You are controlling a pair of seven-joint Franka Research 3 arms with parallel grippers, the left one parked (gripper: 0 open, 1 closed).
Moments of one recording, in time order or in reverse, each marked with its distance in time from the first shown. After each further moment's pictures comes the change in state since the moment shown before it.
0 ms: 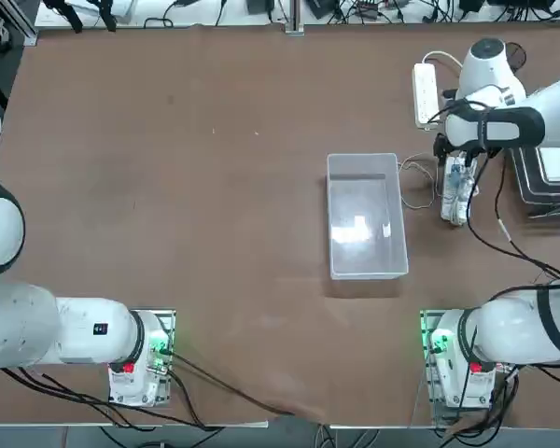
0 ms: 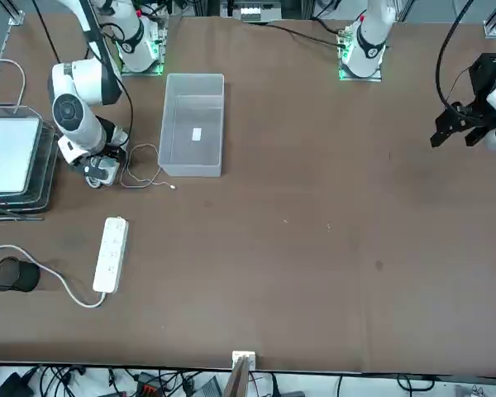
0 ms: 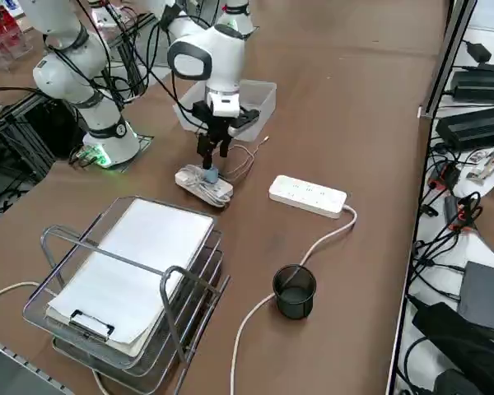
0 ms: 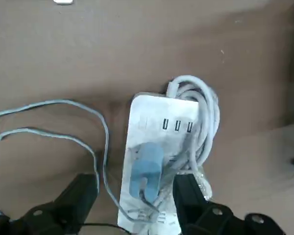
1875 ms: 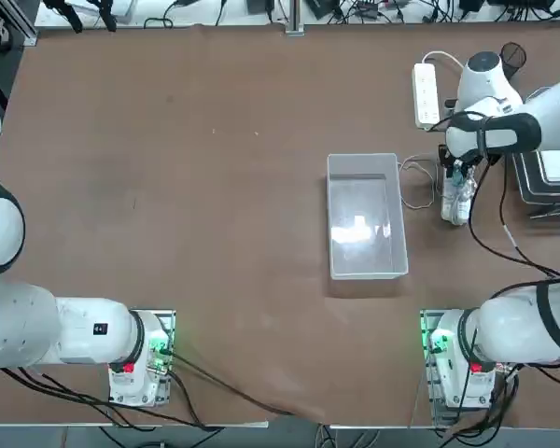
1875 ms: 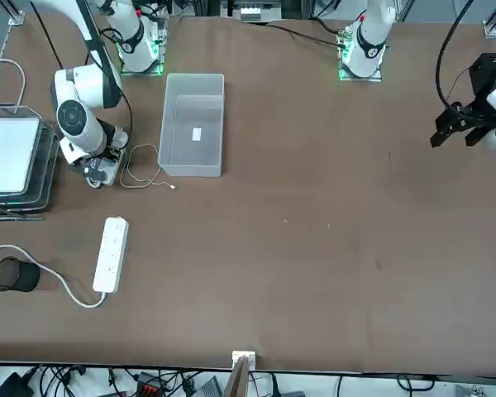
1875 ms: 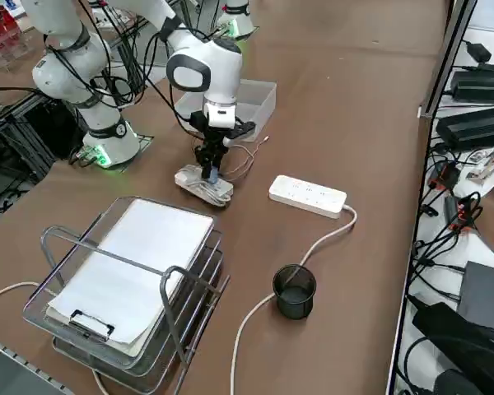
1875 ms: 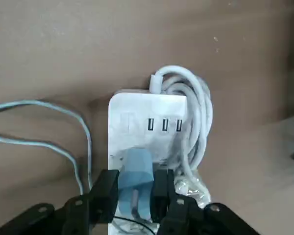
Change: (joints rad) arm -0.018 0.041 0.004 -0.020 -0.065 0.036 0.063
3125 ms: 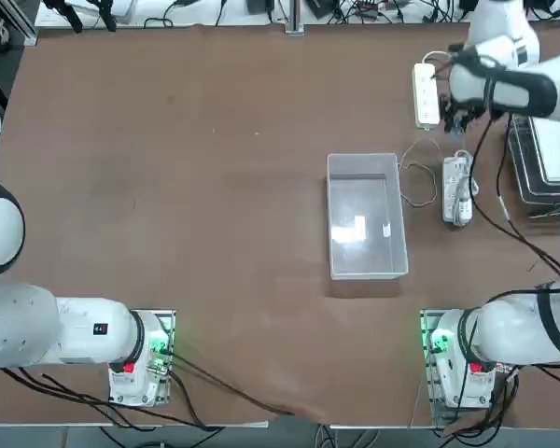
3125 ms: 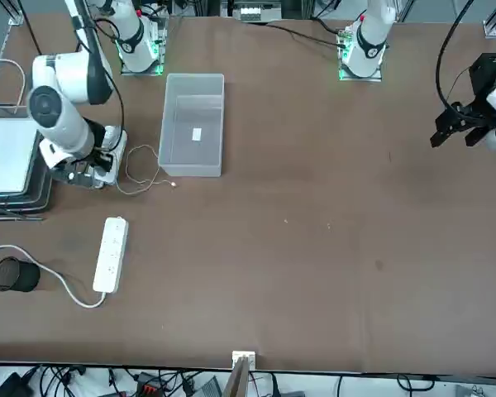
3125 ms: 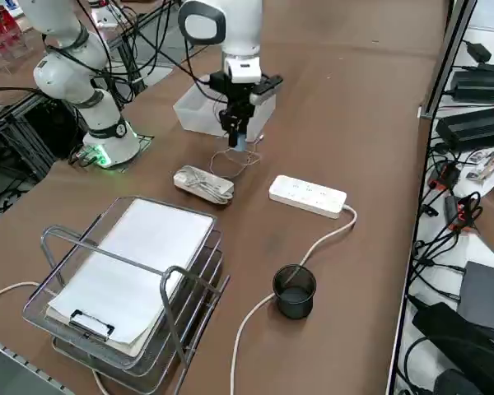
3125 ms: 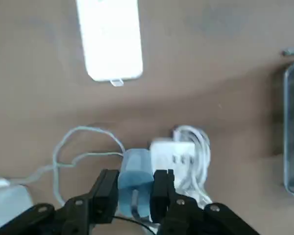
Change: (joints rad) arm 0.046 -0.046 0.007 0.290 0.200 -0.192 -0.173
